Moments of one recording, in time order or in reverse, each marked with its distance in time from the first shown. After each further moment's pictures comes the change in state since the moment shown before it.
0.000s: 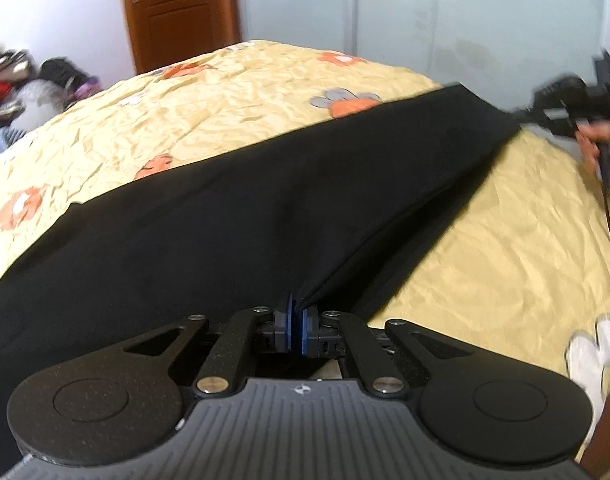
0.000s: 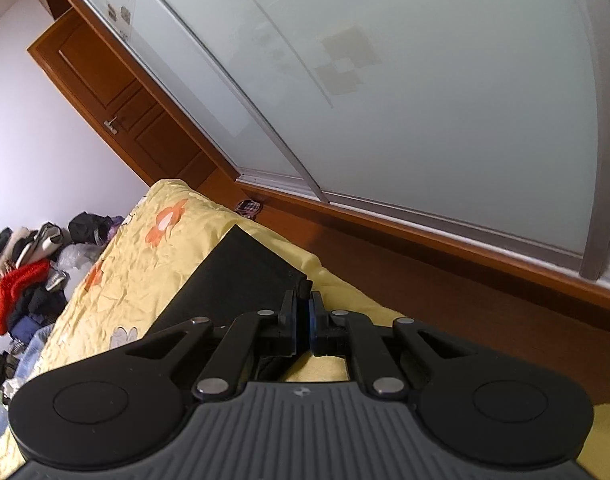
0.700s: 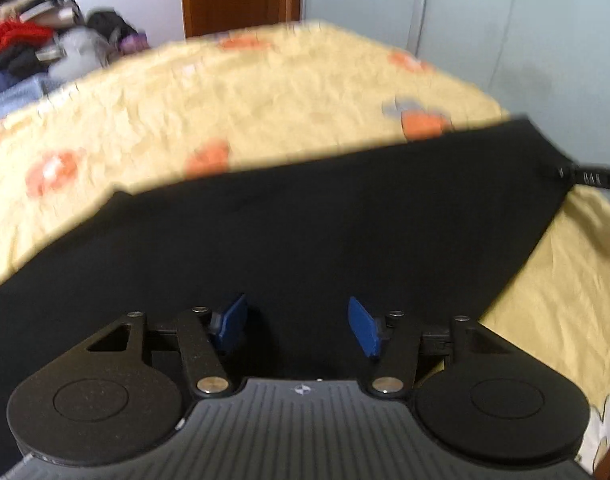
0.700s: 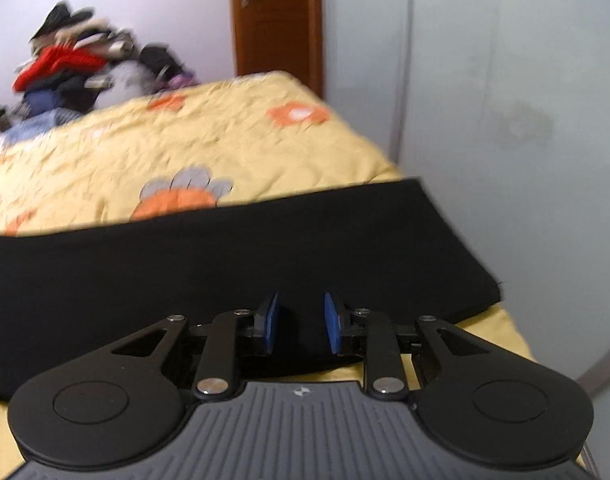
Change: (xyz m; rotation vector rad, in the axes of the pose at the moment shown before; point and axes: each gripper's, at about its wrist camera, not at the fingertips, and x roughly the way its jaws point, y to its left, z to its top) left arm 0.011 0.034 0.037 -0.204 0.046 0.092; right arm -0.007 0.119 -0.075 -0.692 0.083 -0.005
